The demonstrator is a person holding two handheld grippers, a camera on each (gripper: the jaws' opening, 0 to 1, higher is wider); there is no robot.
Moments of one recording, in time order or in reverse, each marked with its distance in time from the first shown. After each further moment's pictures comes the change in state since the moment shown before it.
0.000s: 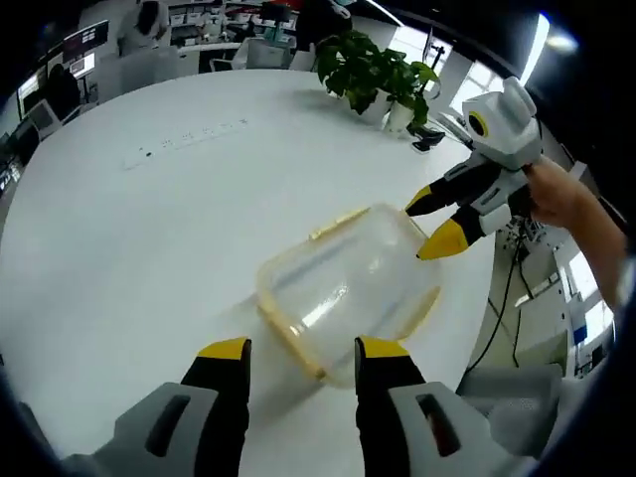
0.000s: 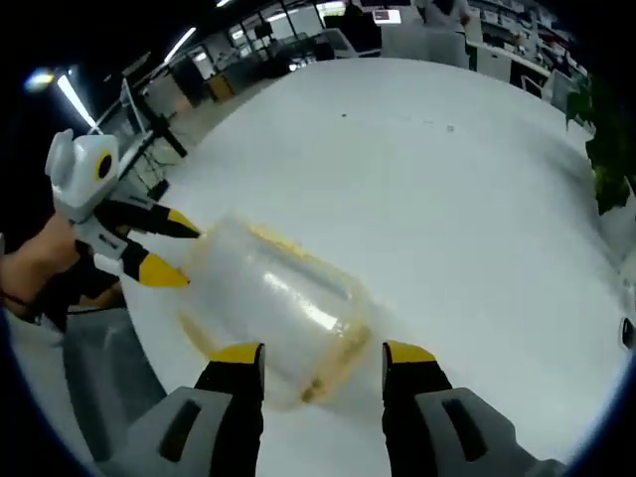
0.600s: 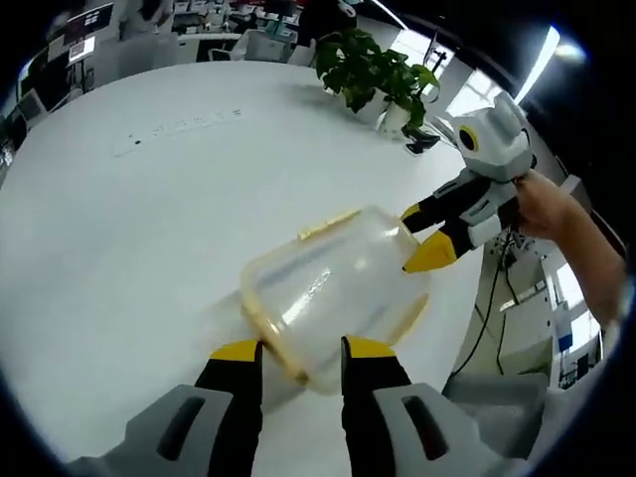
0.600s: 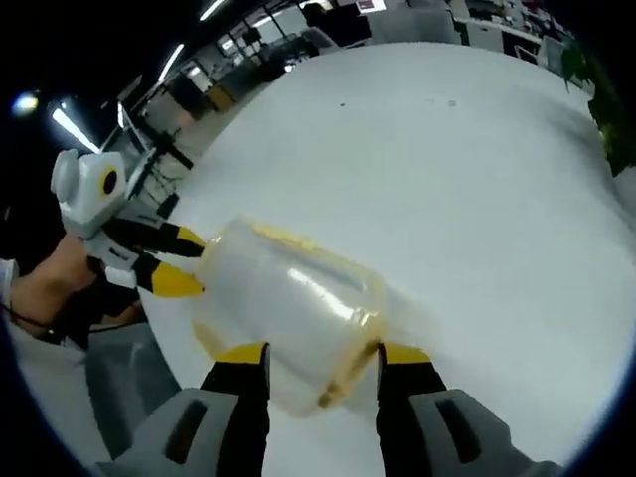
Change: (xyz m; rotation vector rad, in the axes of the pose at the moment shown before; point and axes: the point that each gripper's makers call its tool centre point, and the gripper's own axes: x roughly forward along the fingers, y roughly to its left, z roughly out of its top) left arm 0.005 -0.011 0.000 -0.044 0.023 -0.050; right arm 0.004 0.007 -0.005 0.039 0.018 0.082
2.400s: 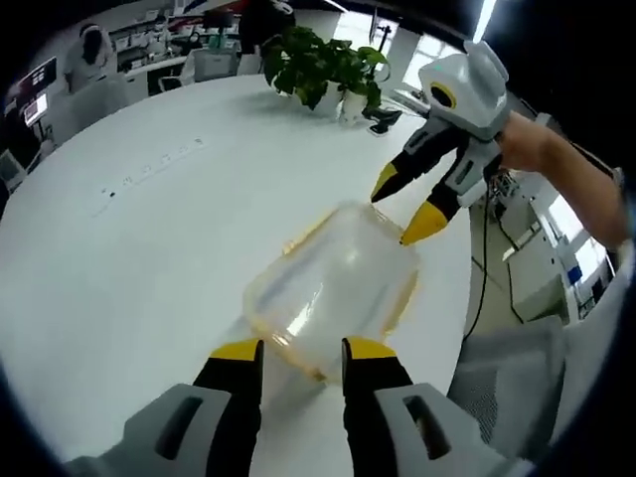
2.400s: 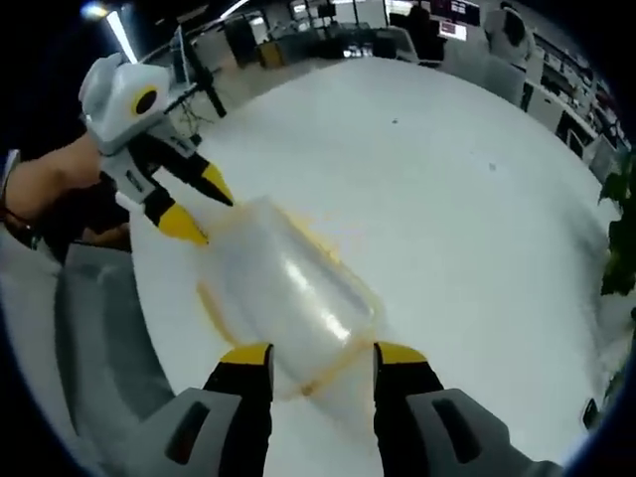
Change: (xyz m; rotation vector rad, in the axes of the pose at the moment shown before) left arm -0.014 0.002 0.014 0.310 0.005 -0.044; right arm -0.021 0.005 0.014 -0.383 0.071 -0.071
